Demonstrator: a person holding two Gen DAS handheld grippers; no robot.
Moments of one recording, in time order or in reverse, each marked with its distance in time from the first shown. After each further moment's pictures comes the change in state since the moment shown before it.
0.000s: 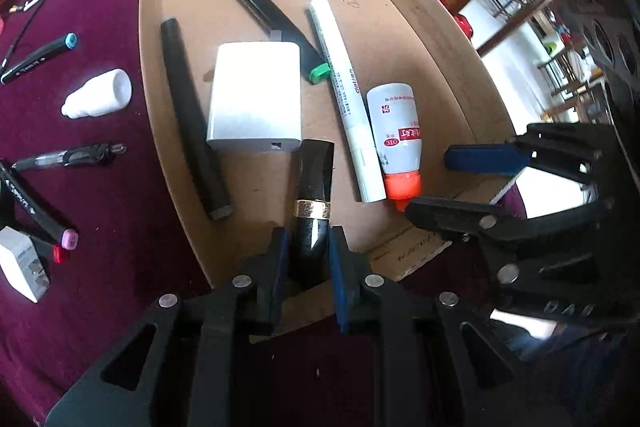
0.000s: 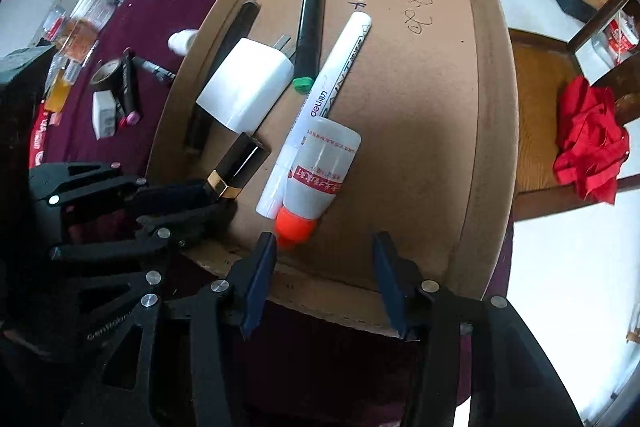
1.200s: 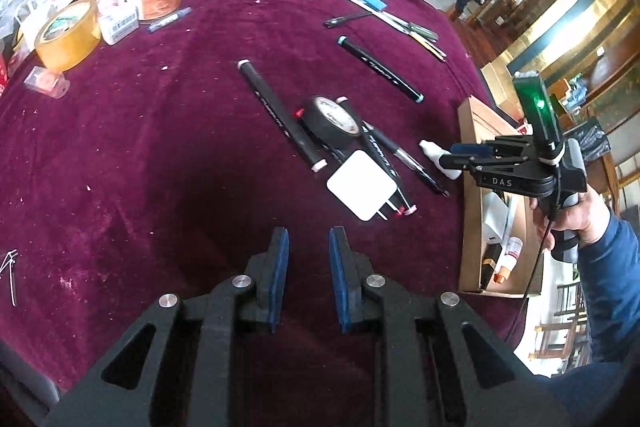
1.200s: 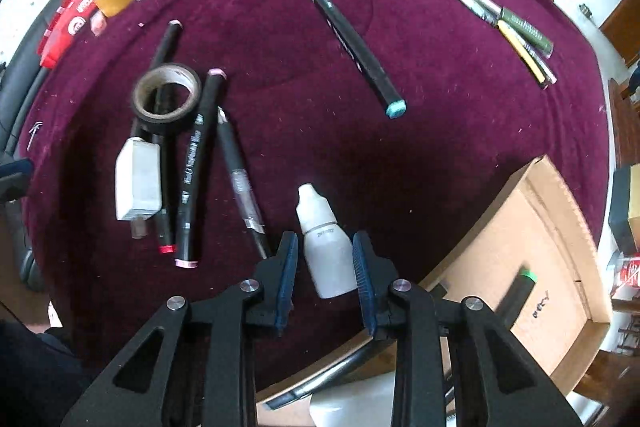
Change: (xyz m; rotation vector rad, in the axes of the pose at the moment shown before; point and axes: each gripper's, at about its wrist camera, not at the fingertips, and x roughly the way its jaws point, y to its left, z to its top) left arm -0.128 0.207 -0.154 -0.696 -0.346 0.107; right arm 0.064 0.166 0.154 -0.644 0.011 -0.064
